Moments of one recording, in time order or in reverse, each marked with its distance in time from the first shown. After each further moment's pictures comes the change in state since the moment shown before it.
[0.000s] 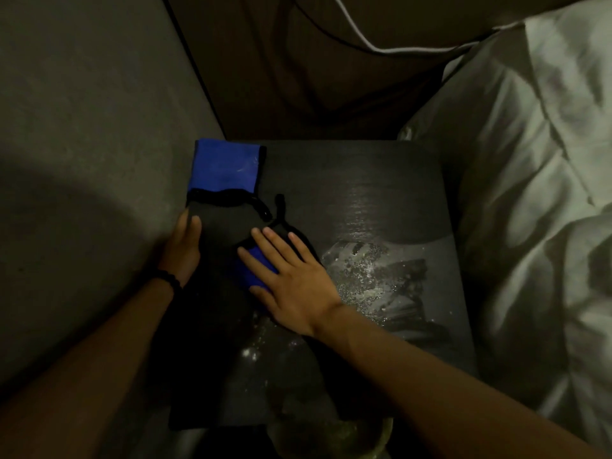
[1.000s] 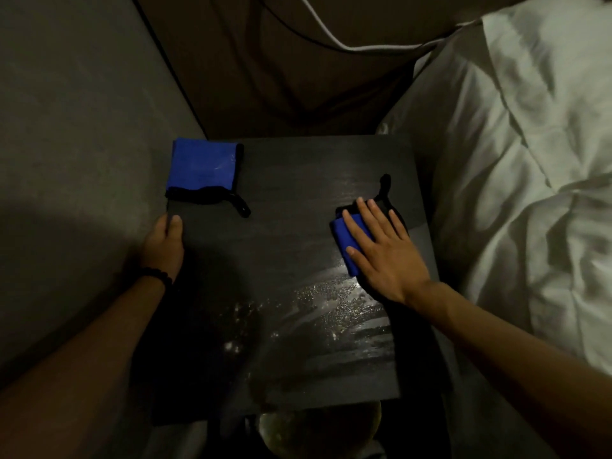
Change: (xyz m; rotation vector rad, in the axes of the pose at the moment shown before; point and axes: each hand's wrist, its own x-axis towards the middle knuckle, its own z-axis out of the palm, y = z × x) left_hand -0.009 0.013 0.004 0.019 0.087 -0.160; right_hand -0.097 0.134 -0.018 -0.041 -0.010 0.335
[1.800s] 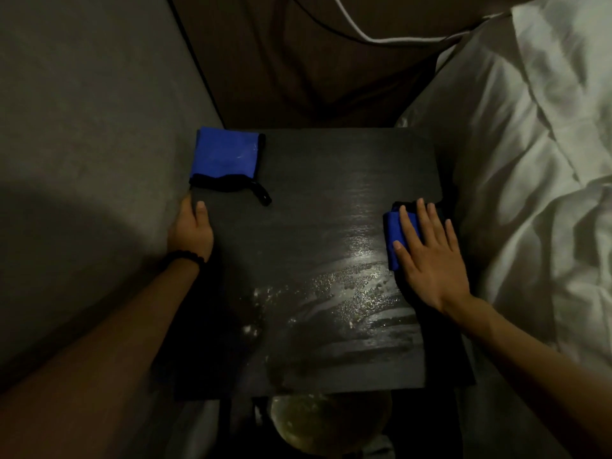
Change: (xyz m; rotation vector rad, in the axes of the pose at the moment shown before) left_hand 0.001 -0.006 0.007 0.213 0.176 0.267; right_hand -0.034 0.017 0.015 0.074 0.076 0.279
